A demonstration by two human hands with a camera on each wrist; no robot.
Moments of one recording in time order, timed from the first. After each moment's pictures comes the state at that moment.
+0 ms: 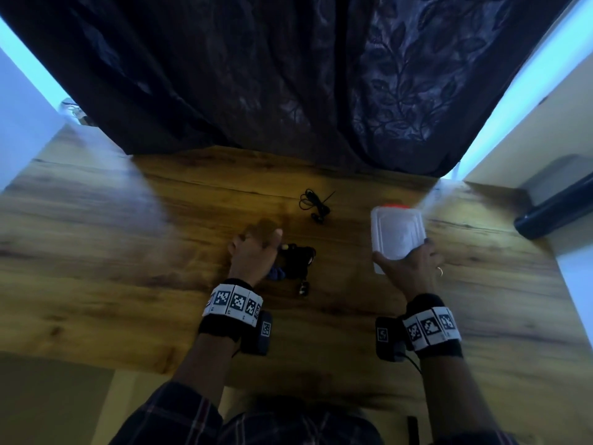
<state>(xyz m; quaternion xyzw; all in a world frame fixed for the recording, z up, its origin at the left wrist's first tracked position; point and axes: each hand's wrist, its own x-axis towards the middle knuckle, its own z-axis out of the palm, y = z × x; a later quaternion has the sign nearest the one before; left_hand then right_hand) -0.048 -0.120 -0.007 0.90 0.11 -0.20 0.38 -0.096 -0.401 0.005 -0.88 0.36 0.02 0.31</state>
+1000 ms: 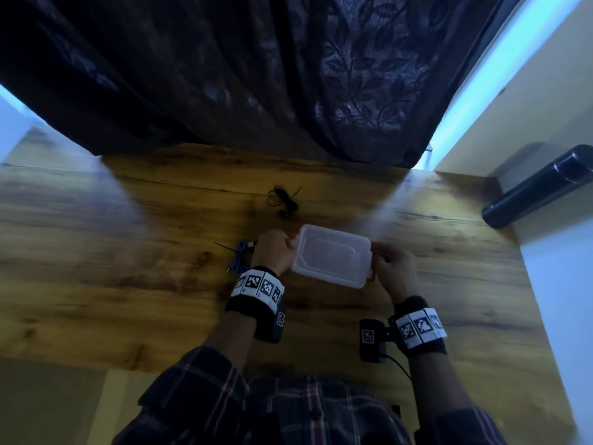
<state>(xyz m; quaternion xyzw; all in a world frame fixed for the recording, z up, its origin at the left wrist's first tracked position) -0.043 -0.233 -0.001 0.92 0.04 -0.19 0.35 -0.111 -0.460 0.002 -0.87 0.24 0.02 0.42</state>
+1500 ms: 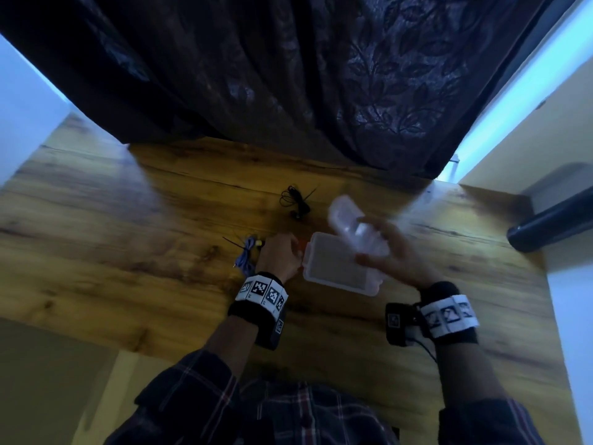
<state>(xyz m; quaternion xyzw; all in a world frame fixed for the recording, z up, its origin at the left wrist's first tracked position) -0.053 -0.240 0.008 0.92 0.09 -0.17 0.33 -0.060 -0.488 0.026 -0.90 -0.03 0.17 0.41</state>
